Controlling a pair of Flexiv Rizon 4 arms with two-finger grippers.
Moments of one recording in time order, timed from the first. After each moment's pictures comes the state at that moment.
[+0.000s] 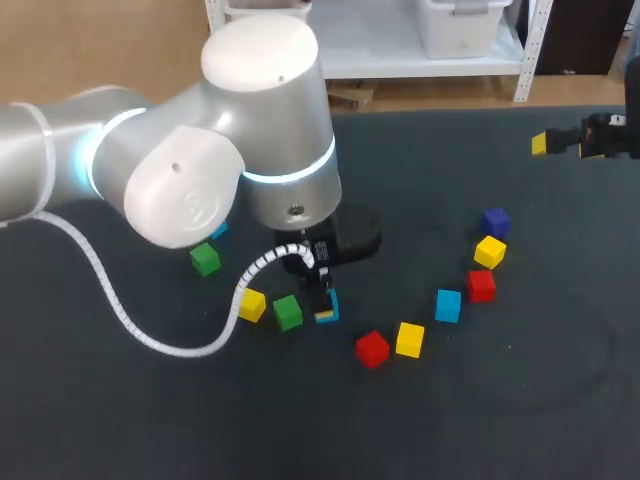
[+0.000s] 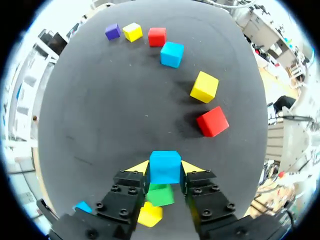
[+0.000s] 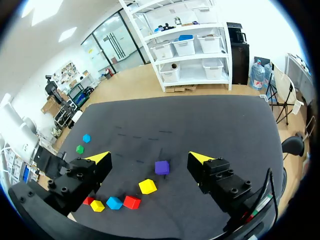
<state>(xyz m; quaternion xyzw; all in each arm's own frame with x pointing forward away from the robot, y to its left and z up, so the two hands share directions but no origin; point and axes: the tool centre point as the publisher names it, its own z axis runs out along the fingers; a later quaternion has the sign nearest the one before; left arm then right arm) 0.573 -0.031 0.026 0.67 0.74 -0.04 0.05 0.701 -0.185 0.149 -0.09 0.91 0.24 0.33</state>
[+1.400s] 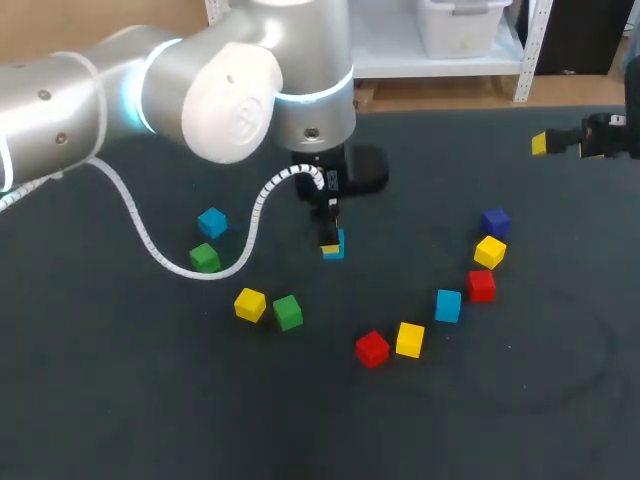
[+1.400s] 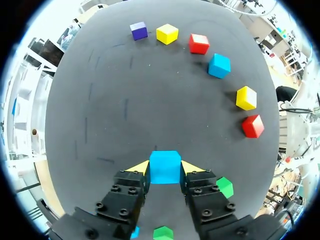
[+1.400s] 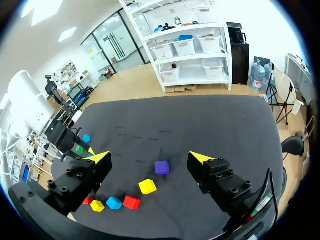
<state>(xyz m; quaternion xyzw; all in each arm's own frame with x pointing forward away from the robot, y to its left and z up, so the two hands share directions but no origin) 0.671 -0.042 0.026 0.70 0.71 -0.04 0.02 0.701 -0.185 0.149 -0.09 0.91 0.24 0.33</state>
